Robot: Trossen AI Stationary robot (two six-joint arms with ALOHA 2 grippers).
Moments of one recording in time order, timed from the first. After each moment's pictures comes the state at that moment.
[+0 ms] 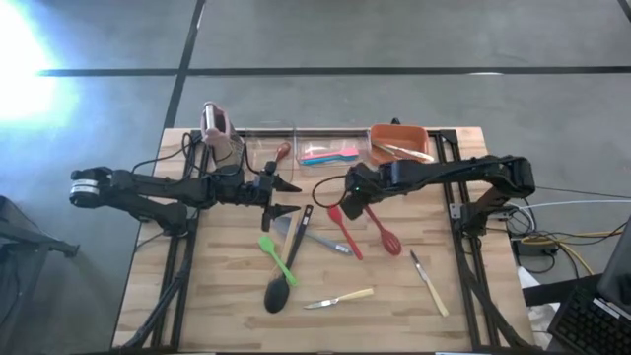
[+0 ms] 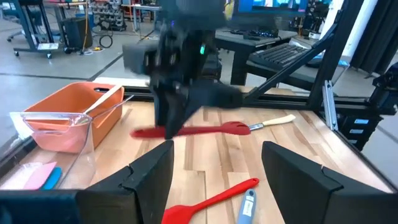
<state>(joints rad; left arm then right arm) 0.12 1.11 0.55 0.47 0.14 -0.05 -0.09 1.59 1.21 -0.80 0.21 0.75</state>
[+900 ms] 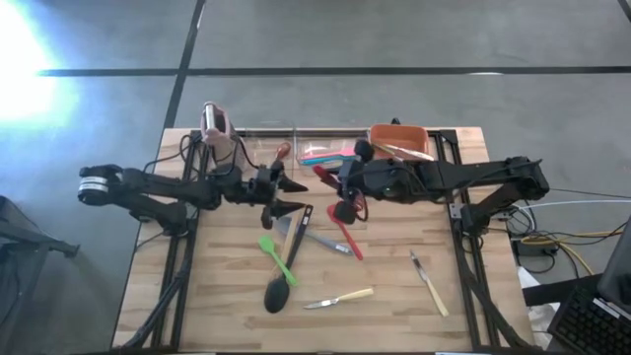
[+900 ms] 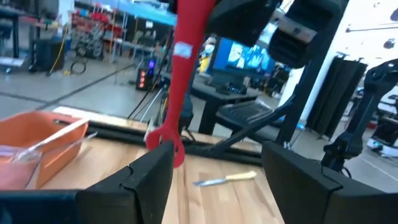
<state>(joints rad) 0.12 1.21 0.55 0.80 0.22 -0.26 0.12 1.51 1.52 -0.46 0.47 0.05</state>
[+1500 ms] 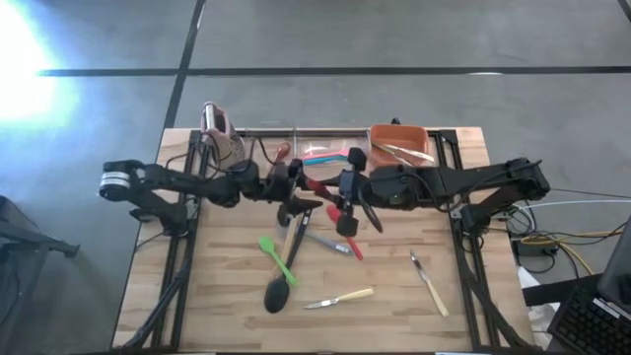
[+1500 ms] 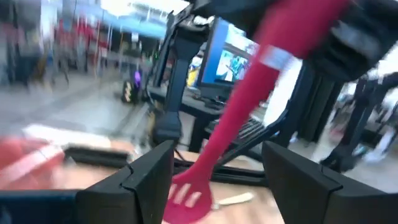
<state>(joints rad) 0.13 1.41 0.72 0.88 0.28 -0.32 0.17 1.51 1.52 -0.34 0.38 -0.04</state>
